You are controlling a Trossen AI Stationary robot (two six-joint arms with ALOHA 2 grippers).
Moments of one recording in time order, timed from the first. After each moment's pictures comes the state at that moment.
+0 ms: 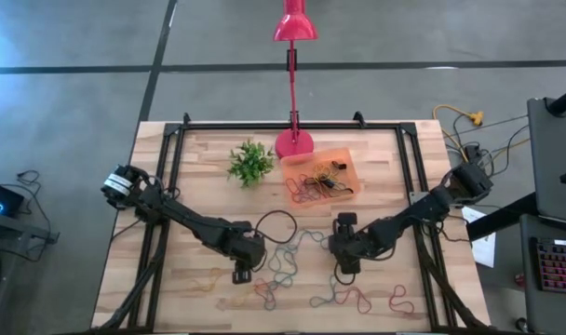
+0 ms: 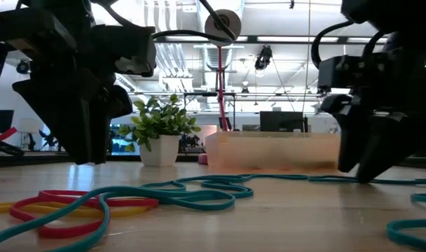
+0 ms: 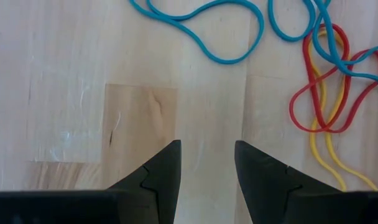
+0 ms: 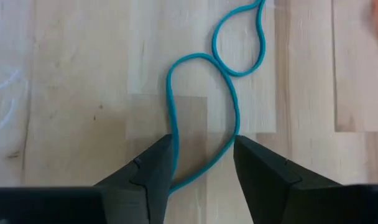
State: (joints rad) left arm -0.42 1.69 1.00 -0.48 -0.02 -0.52; right arm 0.46 1.72 0.79 -0.40 0.33 0.40
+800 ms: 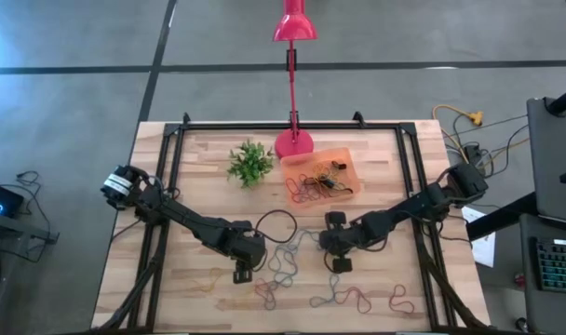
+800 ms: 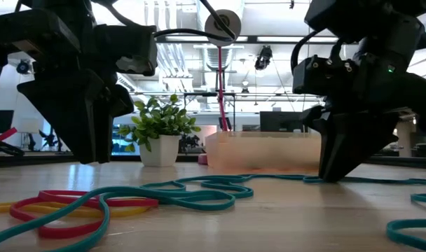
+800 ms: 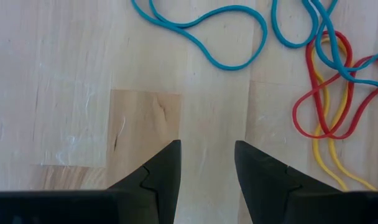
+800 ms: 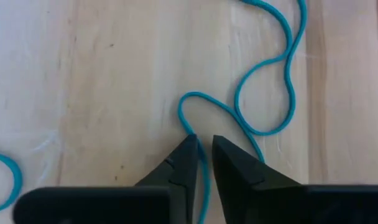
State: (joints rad) left arm -0.42 1.69 1.00 -0.47 -0.04 -0.52; right arm 0.40 1.80 0.79 -0.20 0.10 0.33
